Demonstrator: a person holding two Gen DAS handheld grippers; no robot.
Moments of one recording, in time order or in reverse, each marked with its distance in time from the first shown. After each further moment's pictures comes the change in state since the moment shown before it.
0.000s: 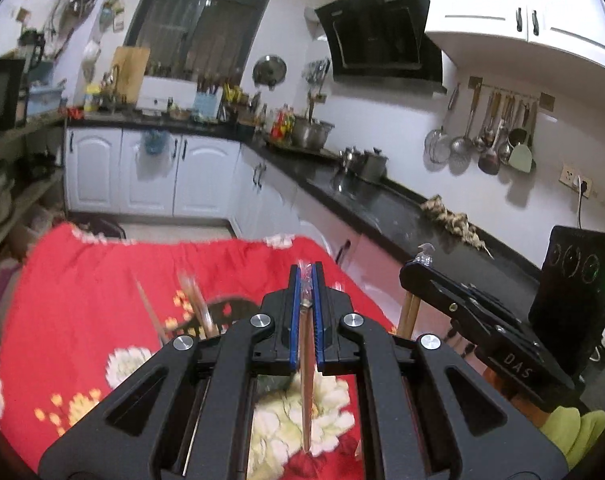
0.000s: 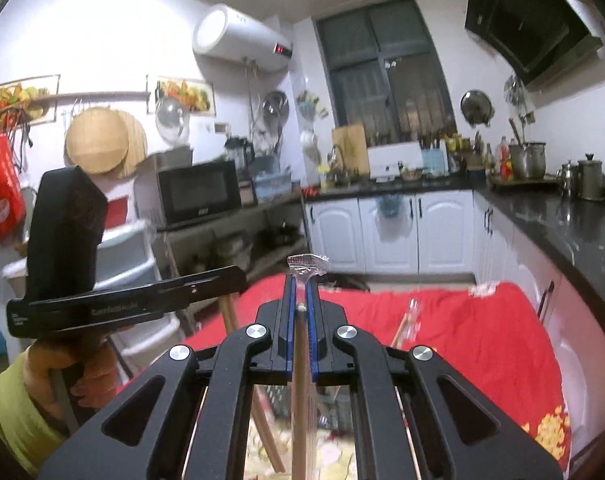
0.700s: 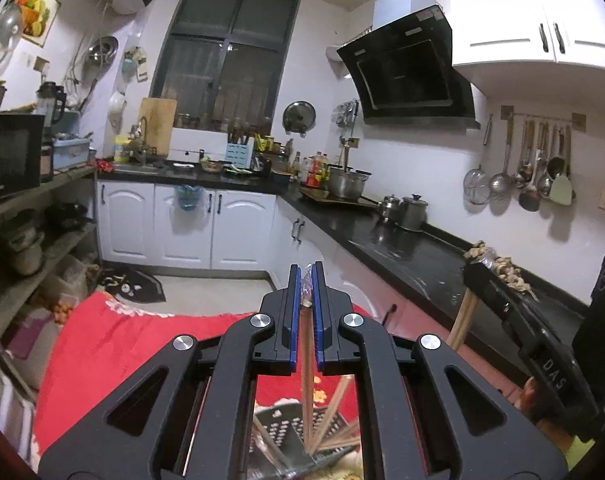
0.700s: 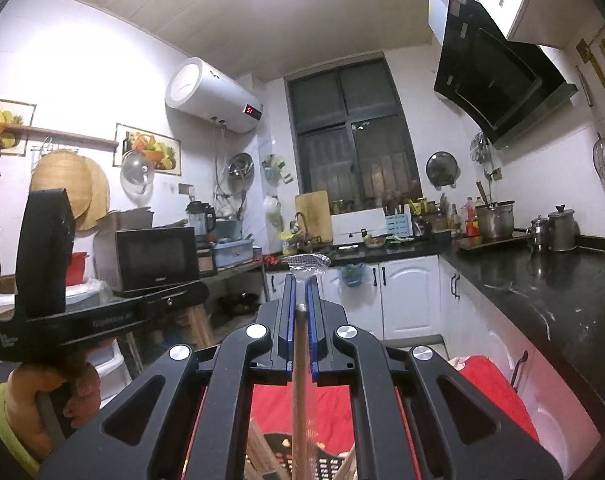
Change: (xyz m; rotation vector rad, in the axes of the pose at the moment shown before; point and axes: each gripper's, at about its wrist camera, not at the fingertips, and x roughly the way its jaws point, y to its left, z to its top) left arm 0.030 0.011 0.072 0.053 -0.145 0.159; right arm 0.029 -0.028 0.053 -0.016 -0.219 -0.152
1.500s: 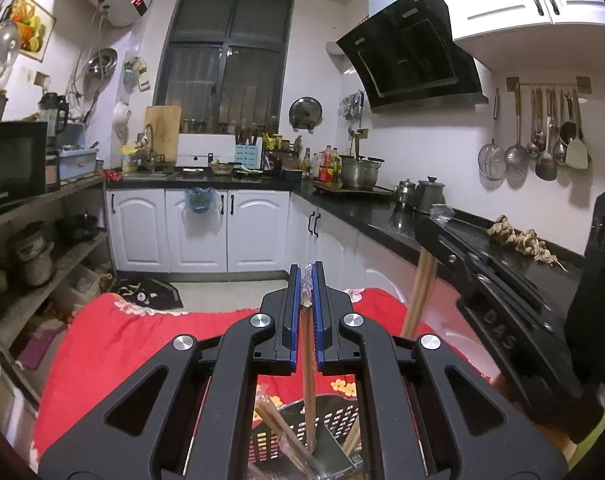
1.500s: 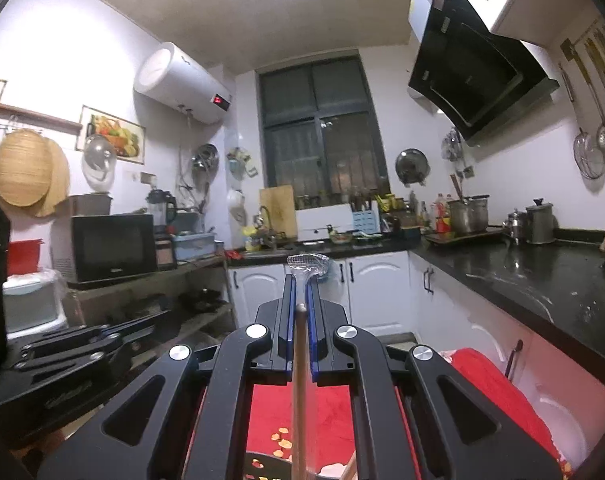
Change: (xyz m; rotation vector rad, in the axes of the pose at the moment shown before) left arm 0.033 0.010 -0.051 0.063 -0.002 0.044; right arm 0.066 0.011 -0.058 -0.017 0.010 -0.159
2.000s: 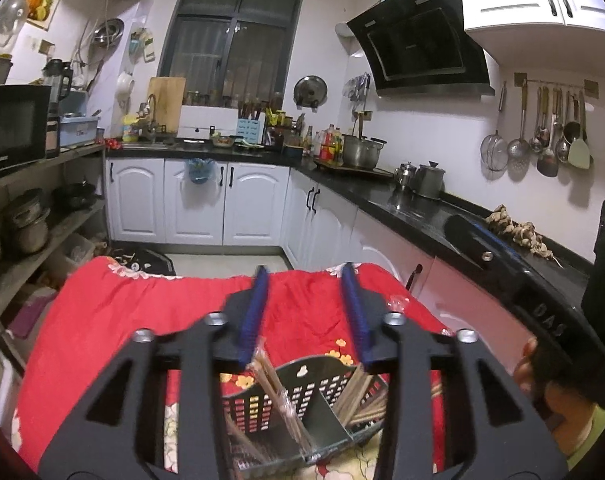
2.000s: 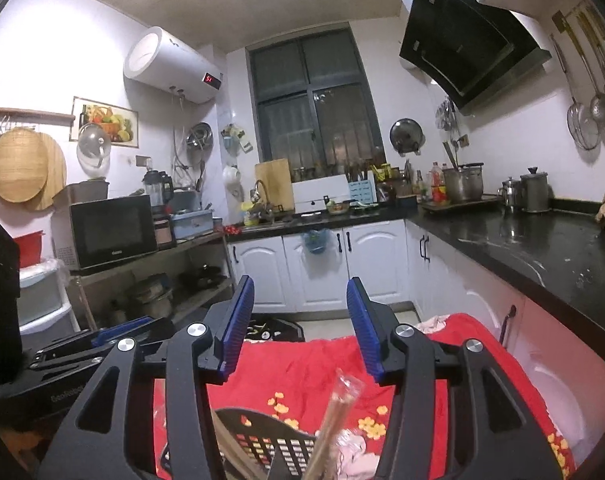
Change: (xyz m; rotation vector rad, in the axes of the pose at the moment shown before) left arm -0.001 0.008 -0.026 -0.056 0.078 -0.013; right arm -0.026 -0.022 -0.011 0.037 0.115 0.016
